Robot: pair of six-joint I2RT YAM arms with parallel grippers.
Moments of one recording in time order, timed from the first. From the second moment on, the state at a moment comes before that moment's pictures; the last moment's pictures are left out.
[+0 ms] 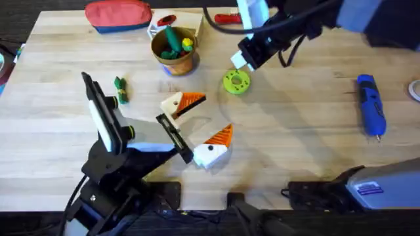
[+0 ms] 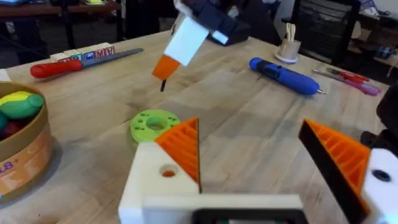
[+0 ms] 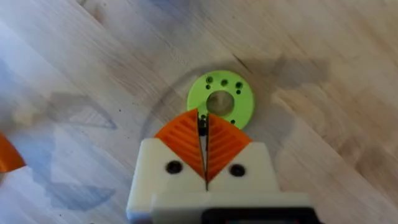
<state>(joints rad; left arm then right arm) -0.54 0.01 0.01 -0.06 0.40 -0.13 0.50 1.66 1.39 -0.85 -0.13 -0.19</state>
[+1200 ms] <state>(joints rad) -0.54 0.01 0.01 -0.05 0.55 -0.11 0.99 1.59 1.72 -1.14 -0.13 -0.03</state>
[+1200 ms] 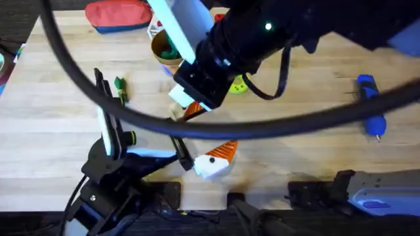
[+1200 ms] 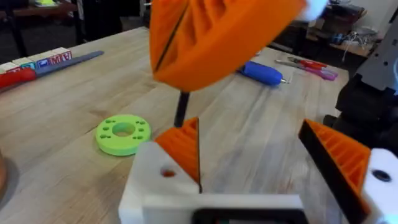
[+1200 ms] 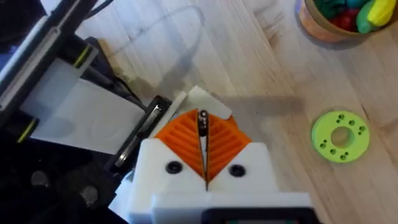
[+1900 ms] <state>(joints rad) -0.54 0.01 0.01 -0.05 0.57 -0.11 1.00 1.66 1.72 -1.16 -0.13 -0.03</state>
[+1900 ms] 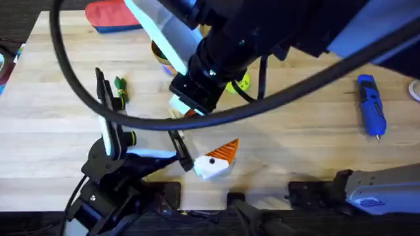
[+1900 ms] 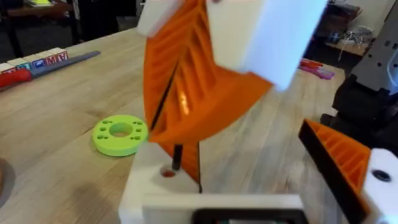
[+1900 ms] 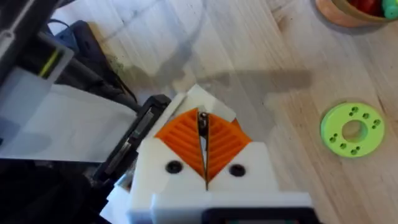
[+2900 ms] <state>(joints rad) -0.54 0.01 0.01 -0.05 0.58 -0.11 1.00 1.71 1.72 -1.16 -0.13 -0.03</state>
